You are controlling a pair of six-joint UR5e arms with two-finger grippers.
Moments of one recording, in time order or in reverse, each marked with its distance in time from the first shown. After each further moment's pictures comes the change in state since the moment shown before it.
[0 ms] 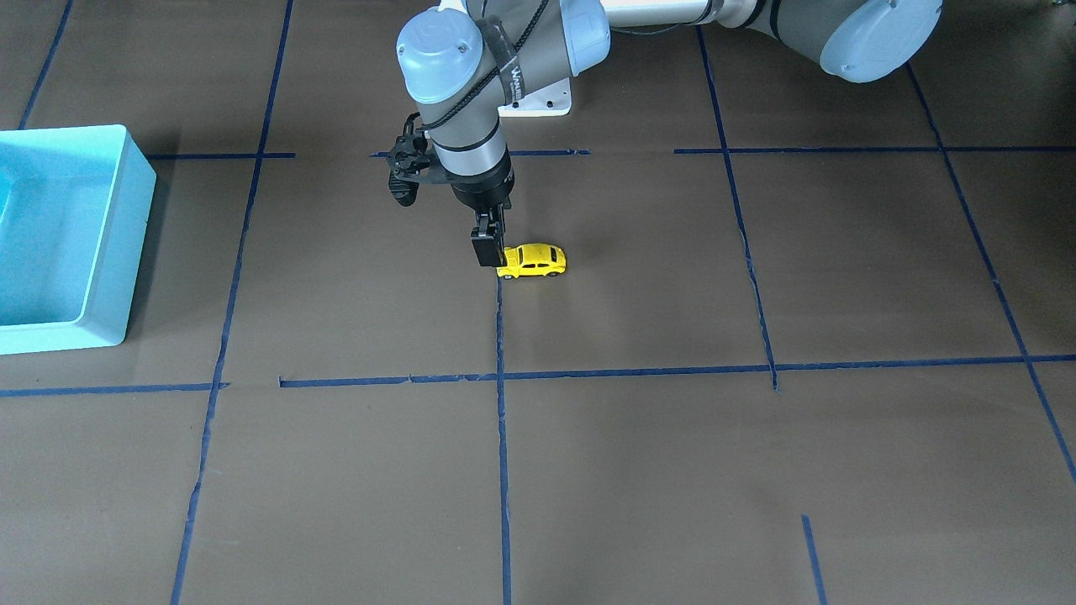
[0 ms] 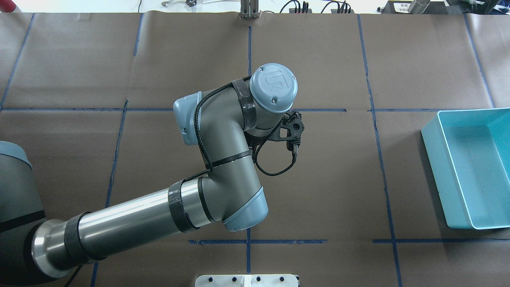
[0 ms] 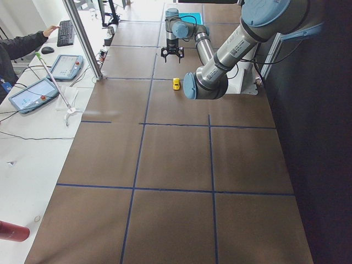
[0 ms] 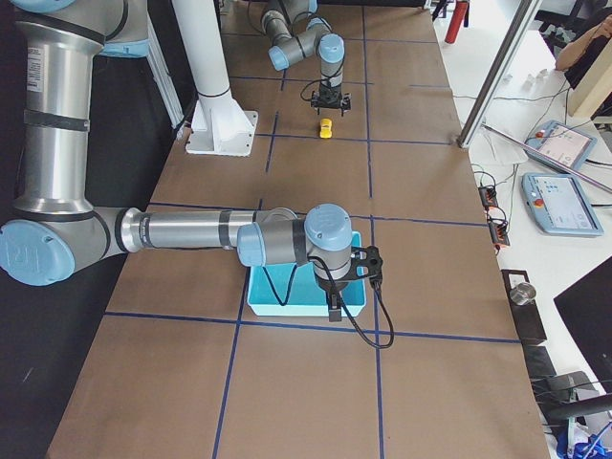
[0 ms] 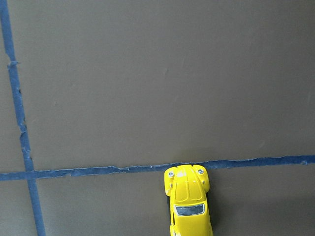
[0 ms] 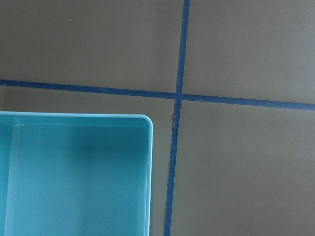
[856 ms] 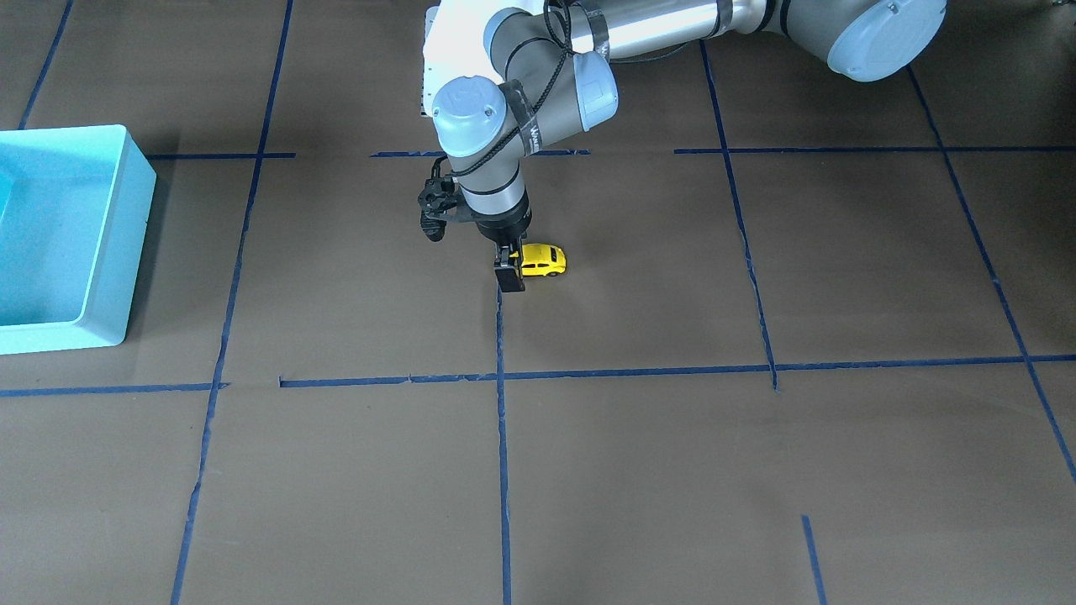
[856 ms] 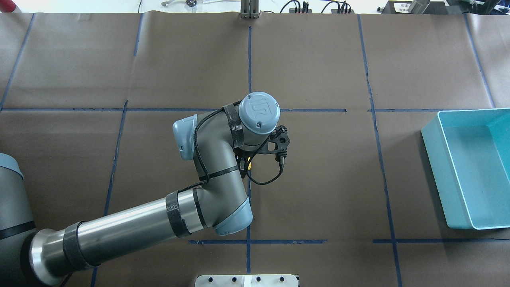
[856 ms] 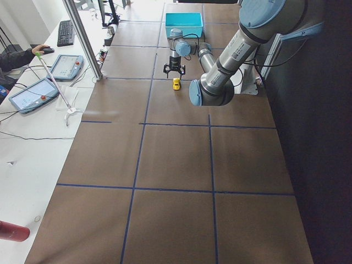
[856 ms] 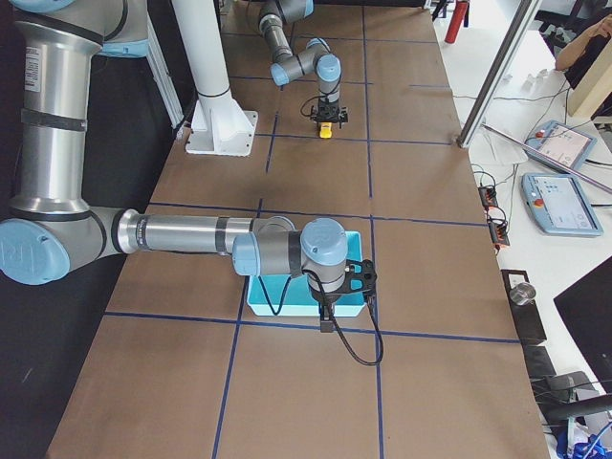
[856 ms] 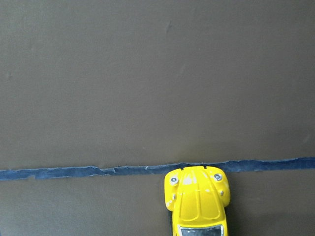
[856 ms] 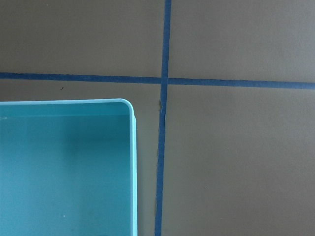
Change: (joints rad) left arm 0.026 0.063 0.086 -0.172 0.012 -0.081; right arm 0.007 -0.009 -0.029 0.000 0.004 0.004
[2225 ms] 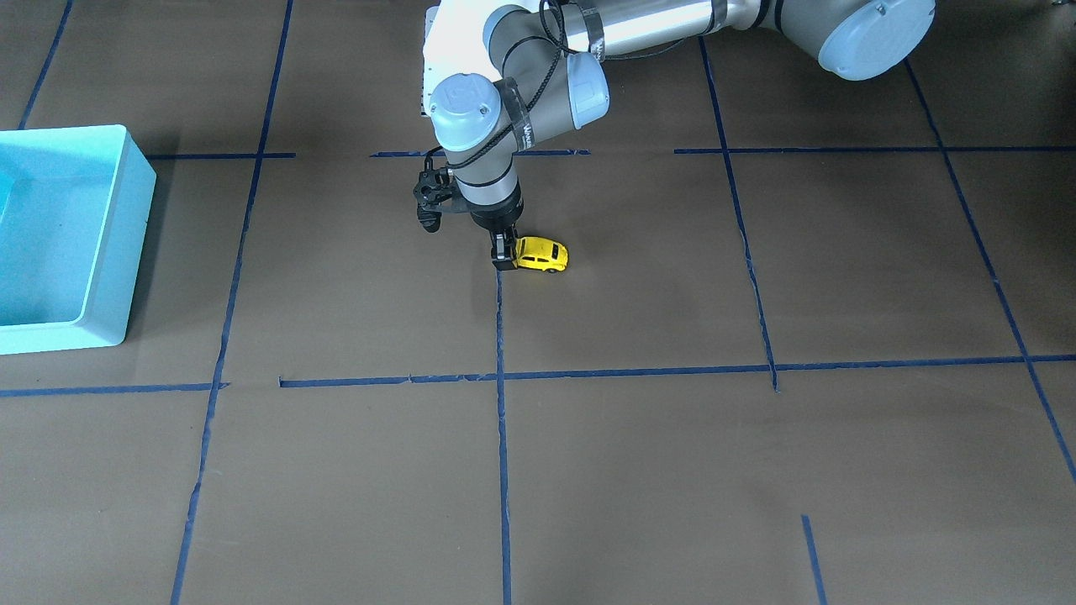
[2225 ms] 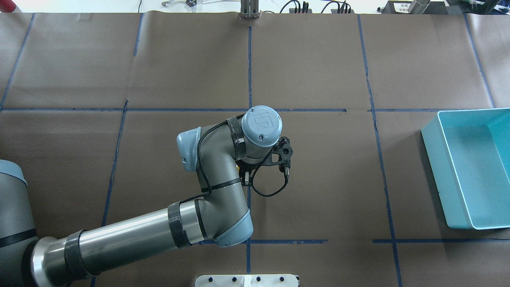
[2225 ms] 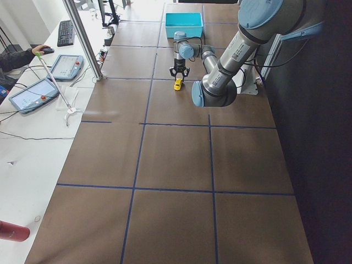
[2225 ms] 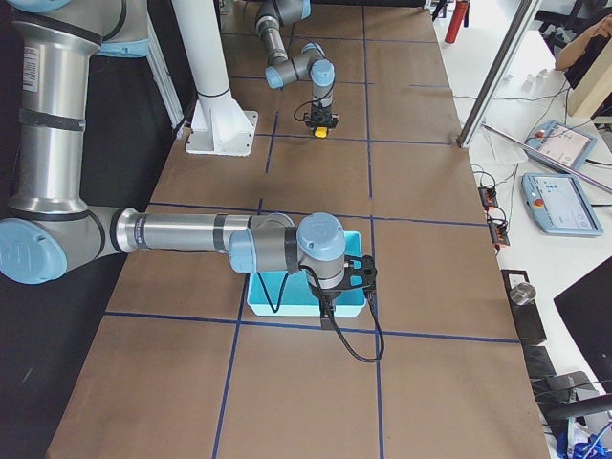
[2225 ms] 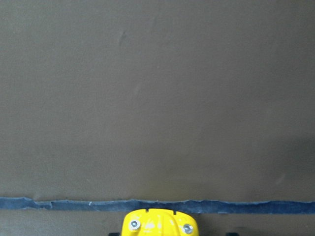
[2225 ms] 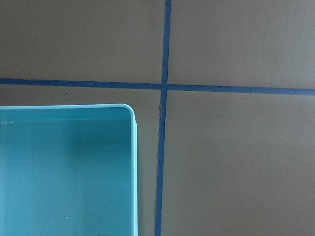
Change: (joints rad) left arm 0.028 0.009 0.003 -0.017 -0.035 -0.052; right arm 0.017 -0.003 0.021 -0.001 0.001 -0.003
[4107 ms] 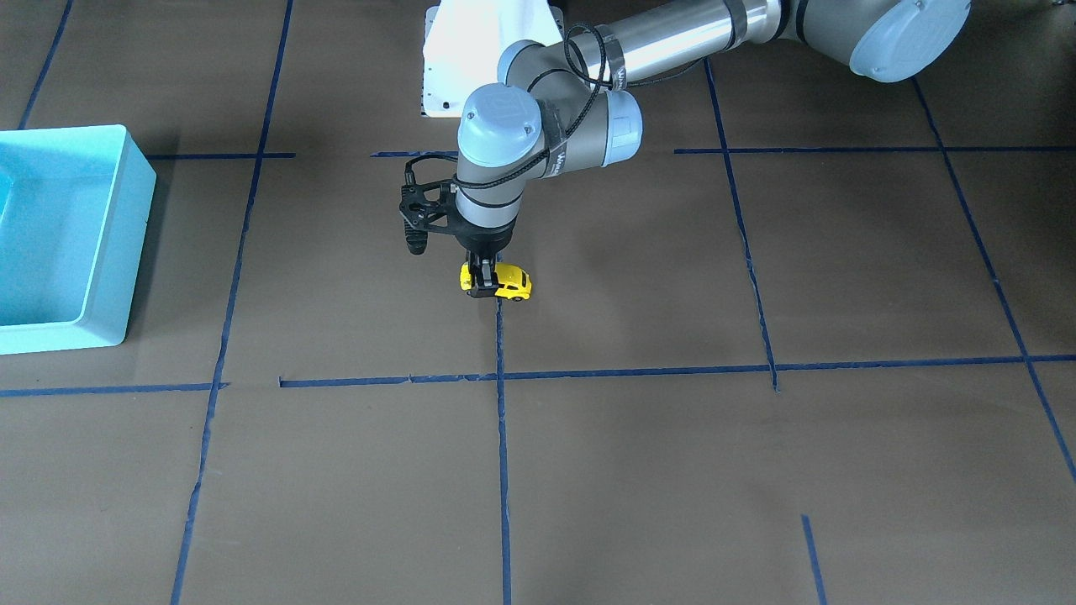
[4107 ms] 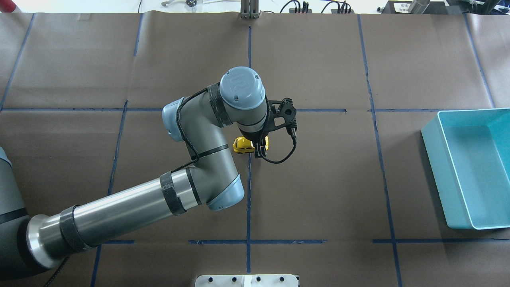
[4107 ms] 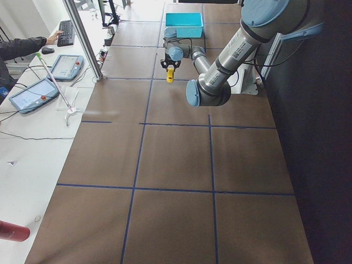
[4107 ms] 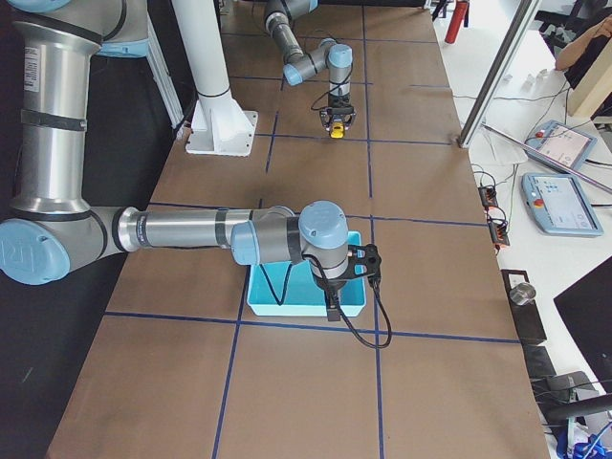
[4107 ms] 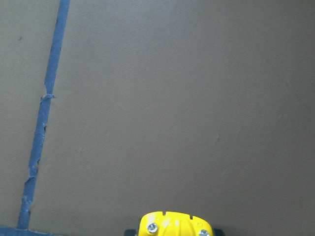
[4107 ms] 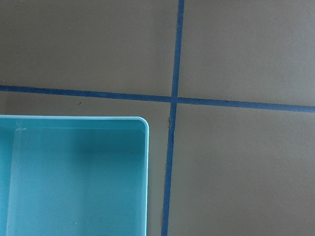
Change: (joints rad) left arm -0.097 -0.008 0.054 -0.323 -0.133 -0.144; right arm -0.002 0.007 0.029 0.002 -0.003 -0.002
